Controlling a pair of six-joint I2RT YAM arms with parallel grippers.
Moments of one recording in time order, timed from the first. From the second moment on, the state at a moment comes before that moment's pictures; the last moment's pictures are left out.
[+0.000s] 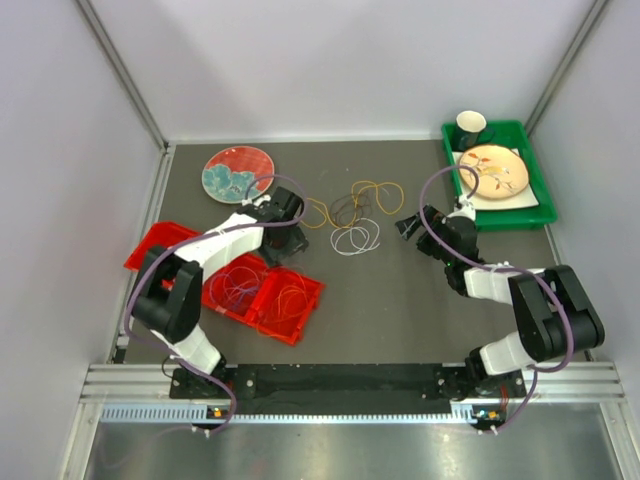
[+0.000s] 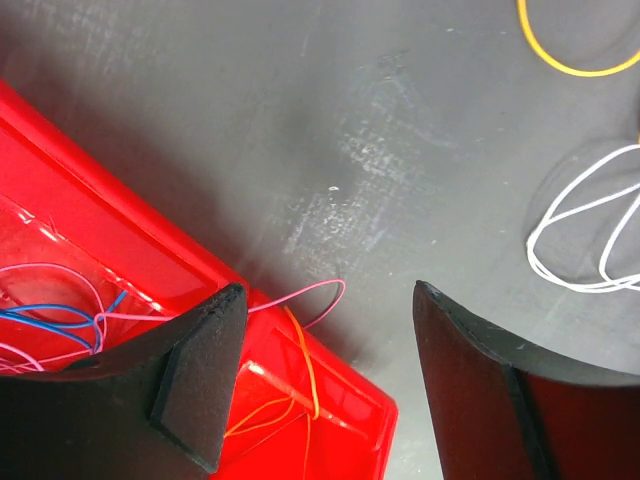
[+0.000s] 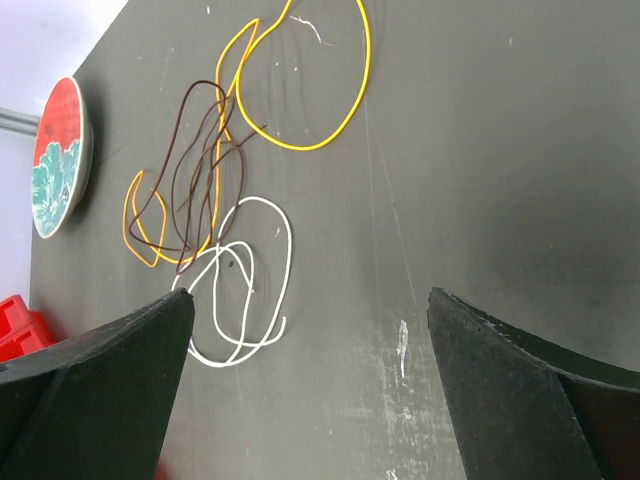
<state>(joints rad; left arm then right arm) -0.51 1.65 1.13 -0.66 -0.18 -1.02 0.24 1.46 0.46 0.61 -0.07 0.78</state>
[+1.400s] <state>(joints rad) -0.61 1.80 1.27 -0.80 -0.30 -1.07 0.24 1.50 0.48 0.59 -0.08 0.78</state>
